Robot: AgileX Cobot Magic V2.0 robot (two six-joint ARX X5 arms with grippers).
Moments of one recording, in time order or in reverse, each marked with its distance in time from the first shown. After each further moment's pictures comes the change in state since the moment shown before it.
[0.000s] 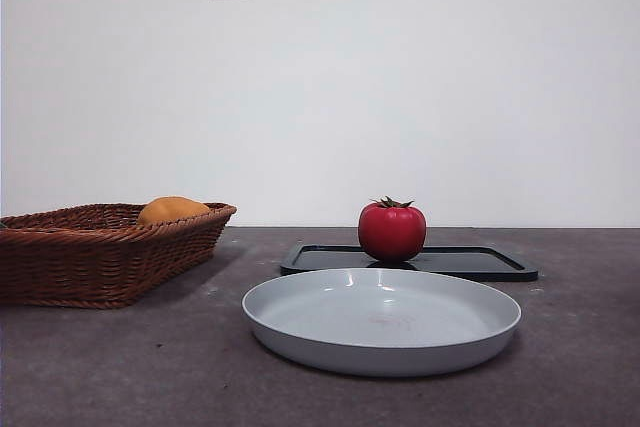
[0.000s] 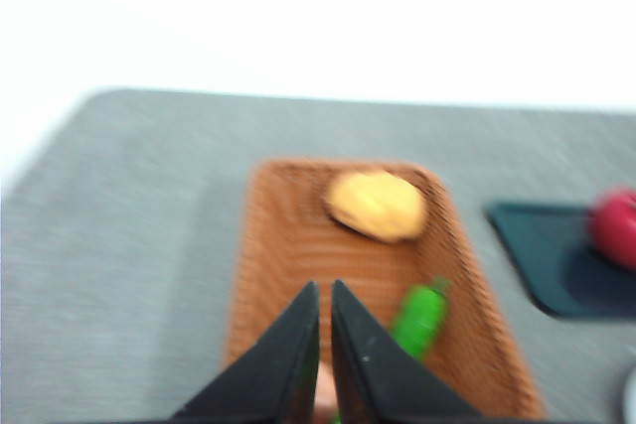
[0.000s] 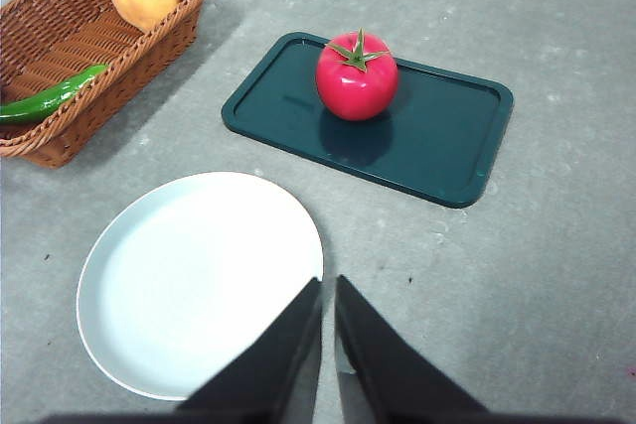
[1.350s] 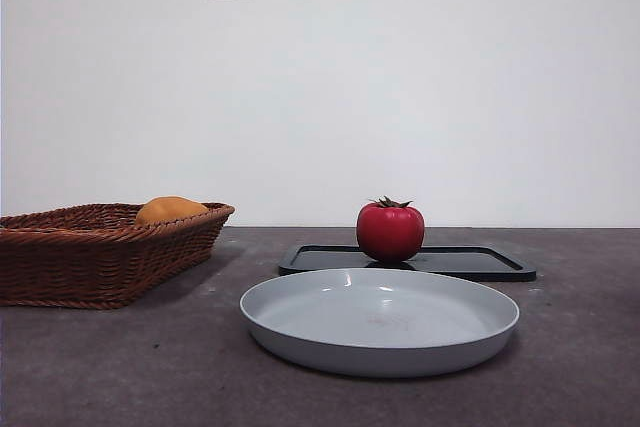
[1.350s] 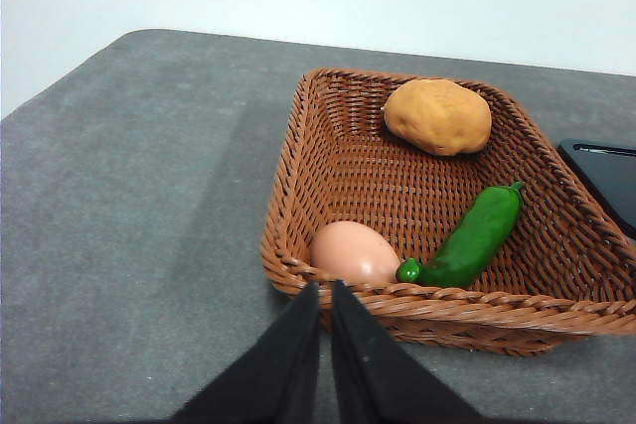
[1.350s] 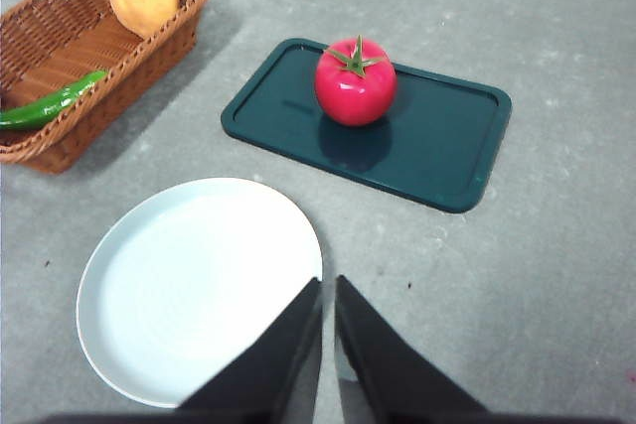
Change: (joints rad) left arm 0.068 -0.408 -0.473 0.095 -0.002 -0.014; right arm 0.000 0.000 0.000 0.014 0.000 0.000
